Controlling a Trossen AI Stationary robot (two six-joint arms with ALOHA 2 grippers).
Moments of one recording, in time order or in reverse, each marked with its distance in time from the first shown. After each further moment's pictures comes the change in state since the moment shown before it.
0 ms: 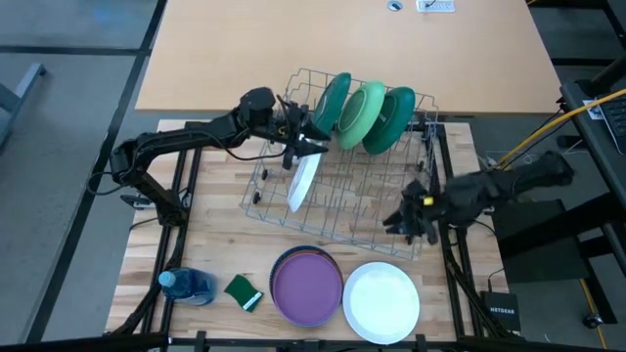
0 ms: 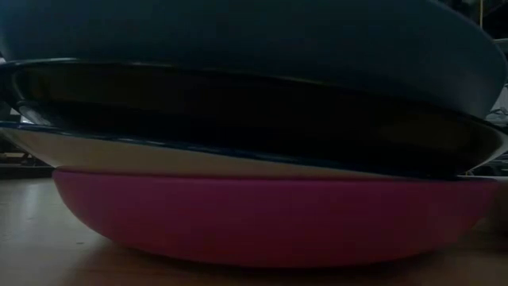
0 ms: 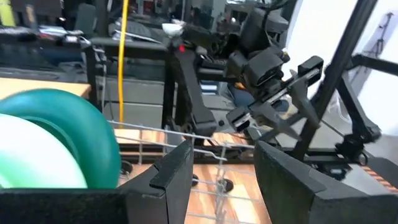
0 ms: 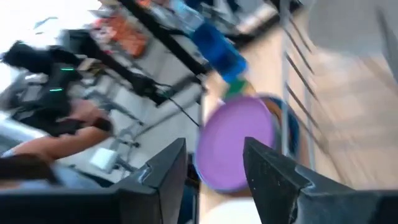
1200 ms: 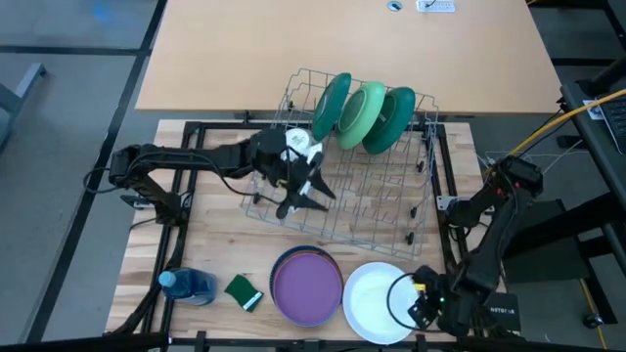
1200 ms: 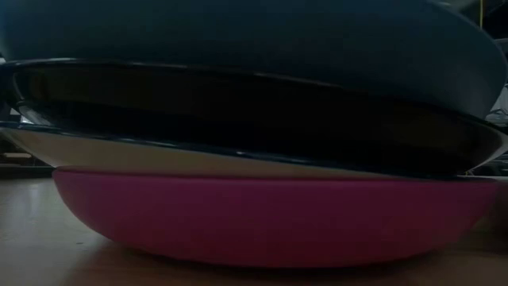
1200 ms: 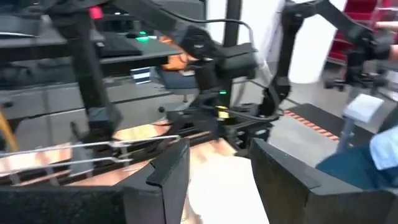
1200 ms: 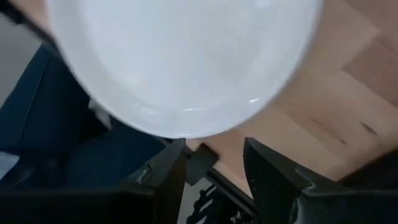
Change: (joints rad) left arm -0.300 0.000 0.000 -0.047 -0.002 0.146; right arm 0.752 0.764 0.319 -0.493 0.070 1.254
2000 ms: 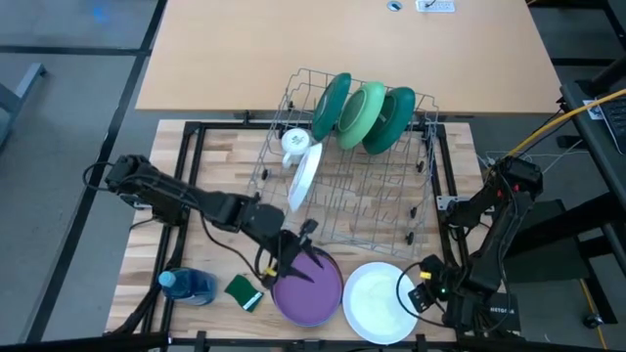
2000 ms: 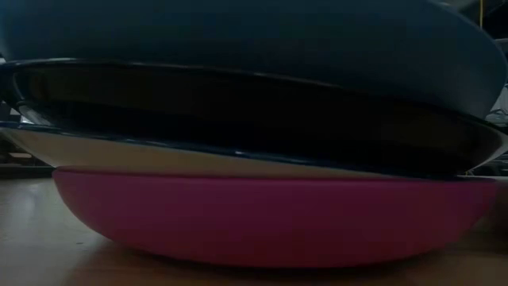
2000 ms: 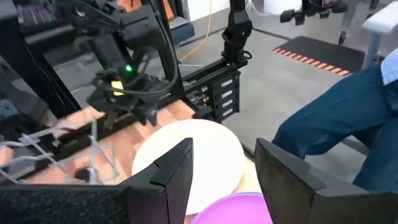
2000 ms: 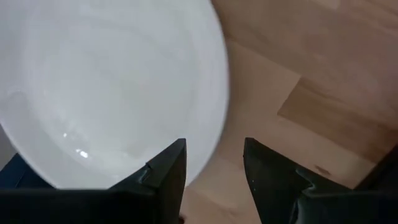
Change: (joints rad) left arm -0.429 0.021 0.000 -0.161 -0.384 0.154; right arm 0.071 0.000 -0.118 -0.053 0.142 0.224
